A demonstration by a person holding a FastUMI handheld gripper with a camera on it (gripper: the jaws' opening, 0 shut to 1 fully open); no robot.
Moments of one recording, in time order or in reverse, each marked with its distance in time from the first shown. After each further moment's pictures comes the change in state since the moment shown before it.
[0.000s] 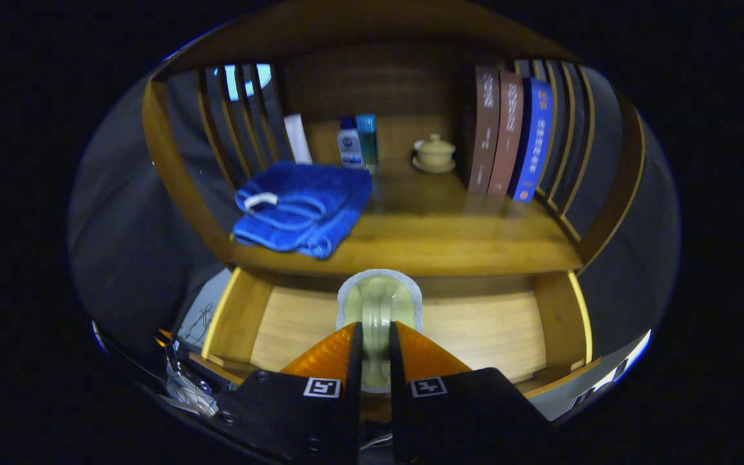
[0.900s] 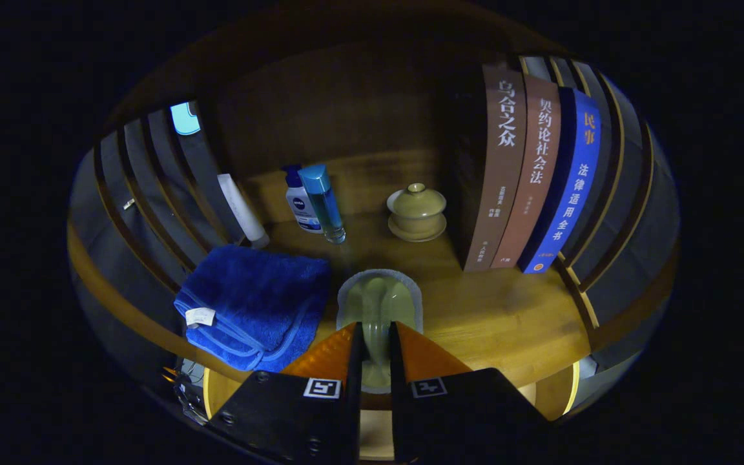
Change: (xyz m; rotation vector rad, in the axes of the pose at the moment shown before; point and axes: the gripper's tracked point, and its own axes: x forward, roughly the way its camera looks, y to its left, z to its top) arm 0.124 -0.040 0.105 0.092 0.007 -0.018
